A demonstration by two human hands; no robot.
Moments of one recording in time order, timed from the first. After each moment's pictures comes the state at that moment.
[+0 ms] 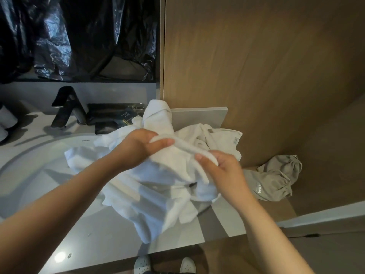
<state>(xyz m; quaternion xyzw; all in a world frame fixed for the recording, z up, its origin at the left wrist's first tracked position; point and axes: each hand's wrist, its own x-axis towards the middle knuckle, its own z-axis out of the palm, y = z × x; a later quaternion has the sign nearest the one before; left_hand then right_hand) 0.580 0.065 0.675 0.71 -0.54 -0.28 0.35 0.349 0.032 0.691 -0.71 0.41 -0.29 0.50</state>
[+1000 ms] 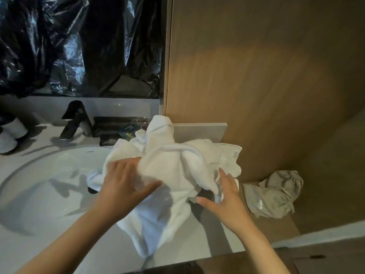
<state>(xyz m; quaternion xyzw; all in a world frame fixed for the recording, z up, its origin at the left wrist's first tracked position) 0.566 0.144 0.657 0.80 -0.52 -0.11 0.29 0.308 0.024 0.623 -0.73 0.51 -0.13 0.44</state>
